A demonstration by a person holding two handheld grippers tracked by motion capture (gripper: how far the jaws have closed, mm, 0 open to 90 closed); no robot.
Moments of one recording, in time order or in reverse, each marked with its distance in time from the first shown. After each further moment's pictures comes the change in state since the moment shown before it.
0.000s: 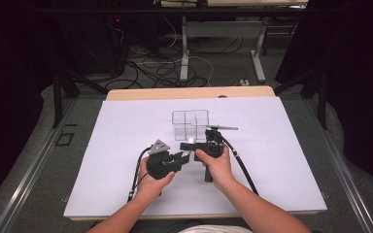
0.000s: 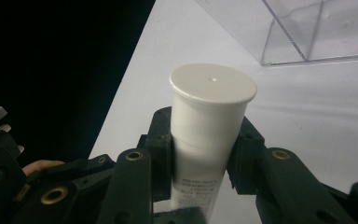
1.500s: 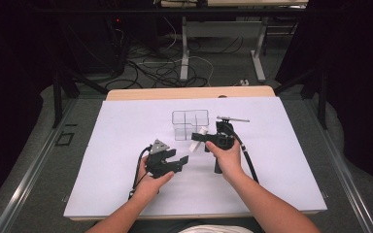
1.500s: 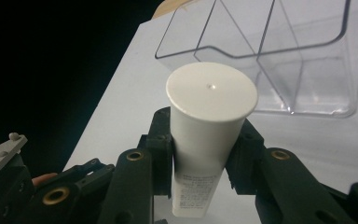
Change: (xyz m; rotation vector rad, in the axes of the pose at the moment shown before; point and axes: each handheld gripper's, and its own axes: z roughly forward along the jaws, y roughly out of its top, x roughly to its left) left arm 0.015 -0.006 0.008 0.026 0.105 0.014; right arm -0.008 0.026 -0.026 -0.104 -0.091 -0.091
